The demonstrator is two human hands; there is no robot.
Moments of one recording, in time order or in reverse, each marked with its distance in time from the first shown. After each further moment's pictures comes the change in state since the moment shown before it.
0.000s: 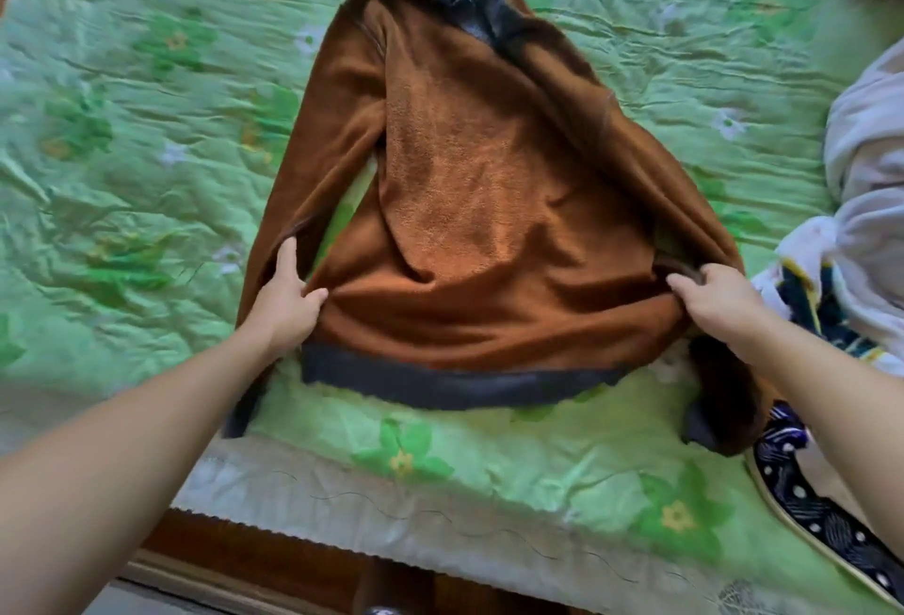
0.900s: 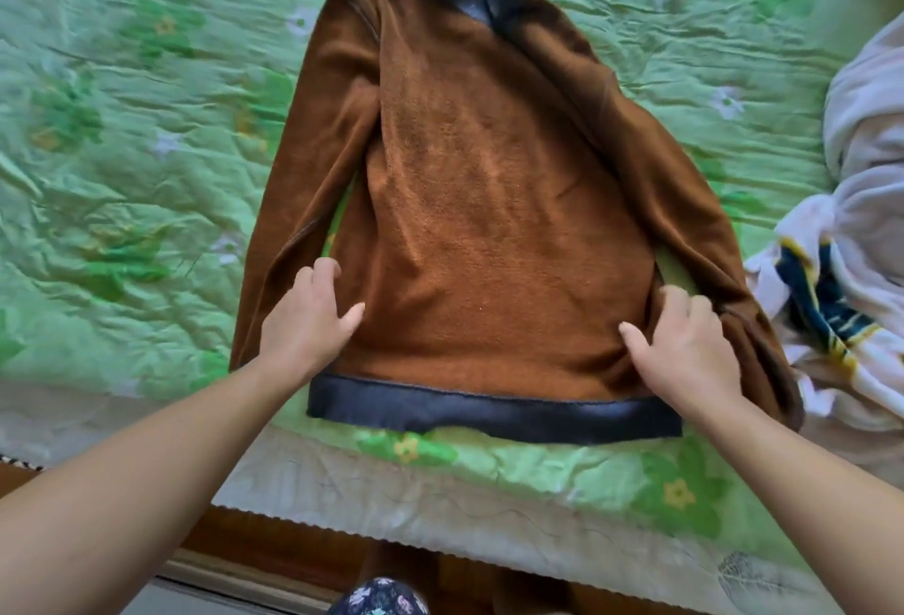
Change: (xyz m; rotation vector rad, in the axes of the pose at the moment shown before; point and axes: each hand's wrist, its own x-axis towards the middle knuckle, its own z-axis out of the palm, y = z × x) left_hand -0.046 0.020 0.014 0.391 0.083 0.225; right_hand -0.092 0.002 0.046 -0.318 0.147 -0.166
